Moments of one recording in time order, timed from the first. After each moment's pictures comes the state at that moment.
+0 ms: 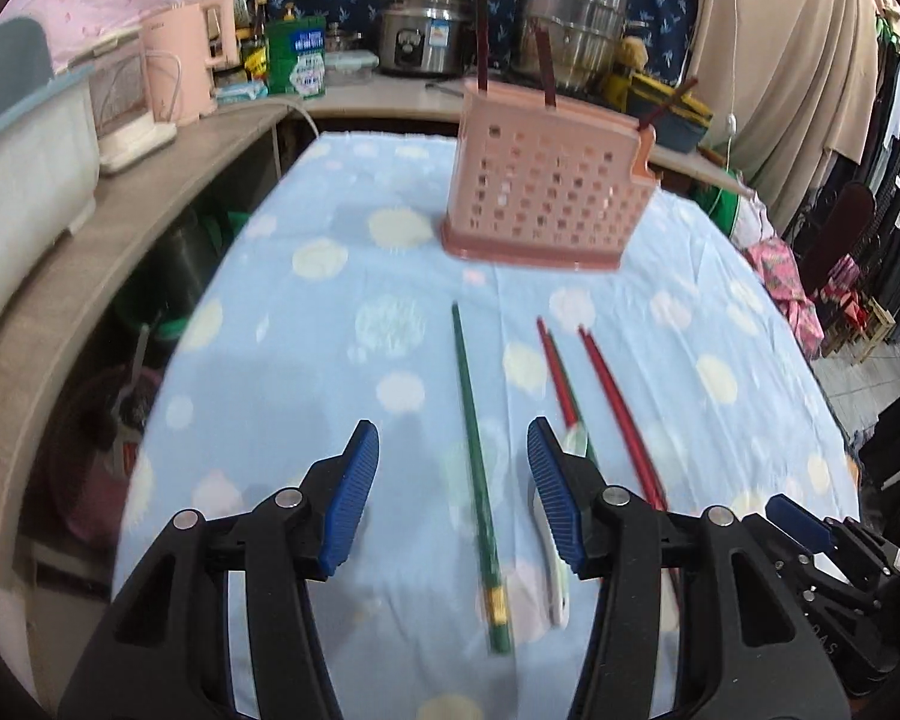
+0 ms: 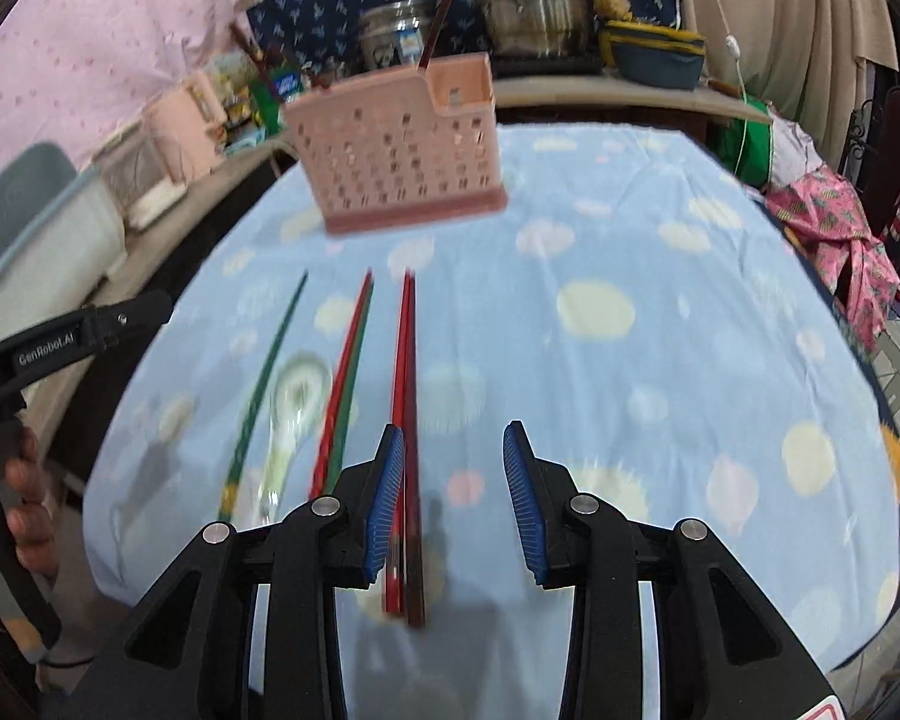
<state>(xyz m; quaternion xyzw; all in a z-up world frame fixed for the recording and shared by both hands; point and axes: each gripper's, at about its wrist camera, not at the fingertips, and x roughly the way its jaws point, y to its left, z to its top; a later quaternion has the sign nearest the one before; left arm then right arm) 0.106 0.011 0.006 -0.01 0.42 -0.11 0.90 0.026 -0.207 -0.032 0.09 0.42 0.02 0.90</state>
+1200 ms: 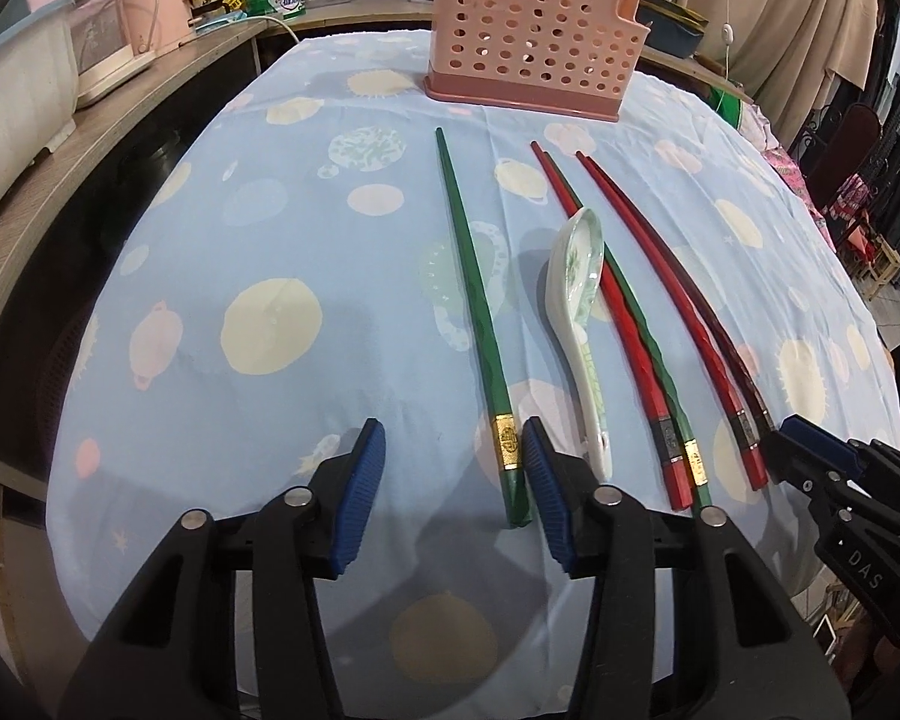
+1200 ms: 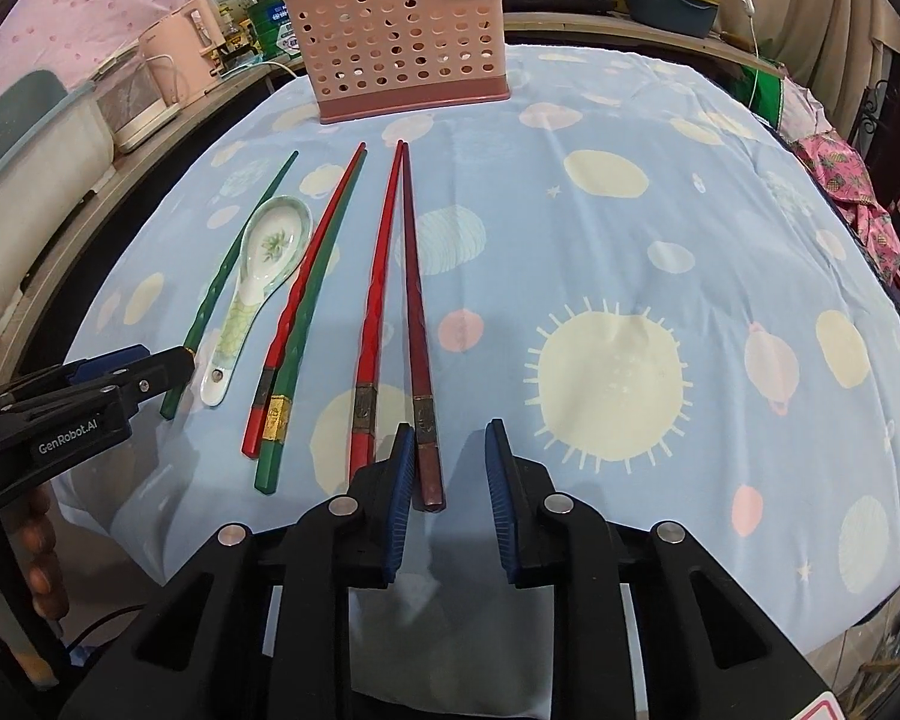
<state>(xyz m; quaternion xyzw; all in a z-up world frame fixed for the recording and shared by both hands) 0.071 -0.002 -0.064 0.02 0.48 -0.12 0.87 0.010 -0.196 -0.074 0.08 0.47 0.02 0.88</state>
